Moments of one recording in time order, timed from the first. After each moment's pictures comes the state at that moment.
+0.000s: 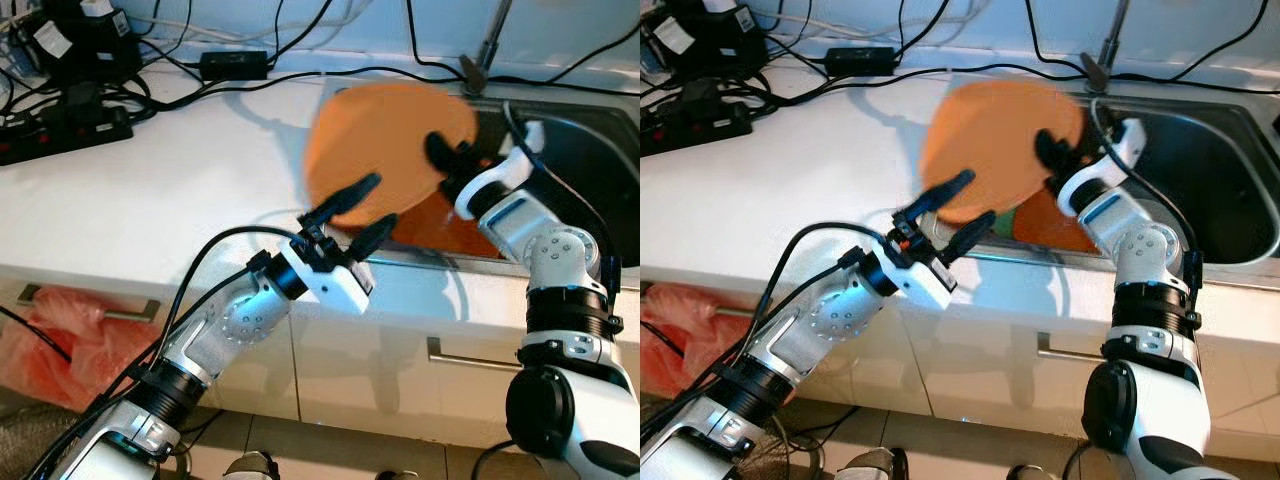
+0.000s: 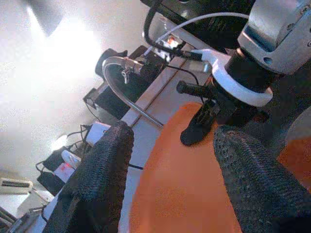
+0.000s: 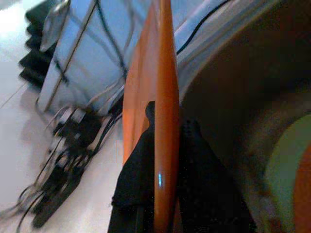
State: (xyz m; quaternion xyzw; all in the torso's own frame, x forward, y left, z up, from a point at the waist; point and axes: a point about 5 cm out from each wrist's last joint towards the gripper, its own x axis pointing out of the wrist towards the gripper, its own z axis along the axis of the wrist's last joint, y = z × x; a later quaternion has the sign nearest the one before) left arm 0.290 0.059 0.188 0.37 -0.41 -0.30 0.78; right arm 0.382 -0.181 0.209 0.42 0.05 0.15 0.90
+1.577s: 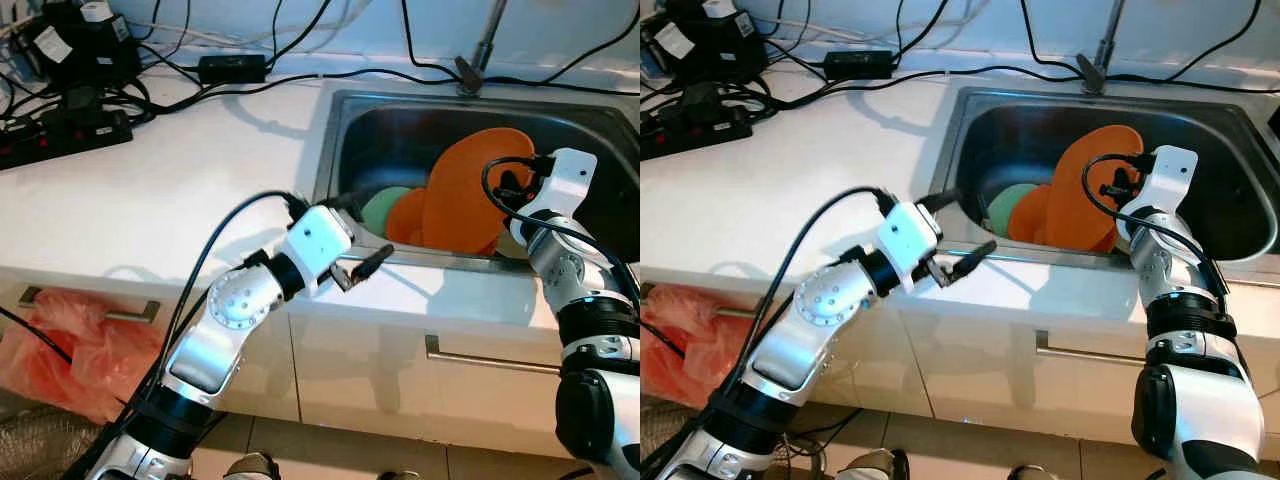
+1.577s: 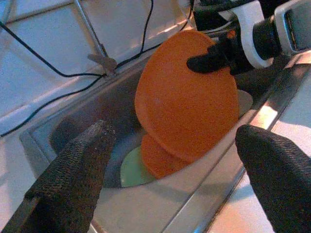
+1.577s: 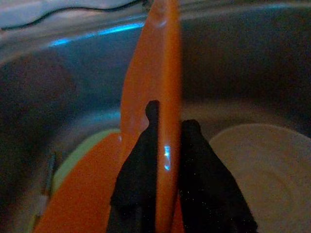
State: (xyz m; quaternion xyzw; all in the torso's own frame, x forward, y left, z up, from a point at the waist) left arm 0.294 0.063 0.179 0.17 -0.12 -0.41 0.89; right arm 0.378 -0.252 0.161 0.09 0.09 -0.04 0.99
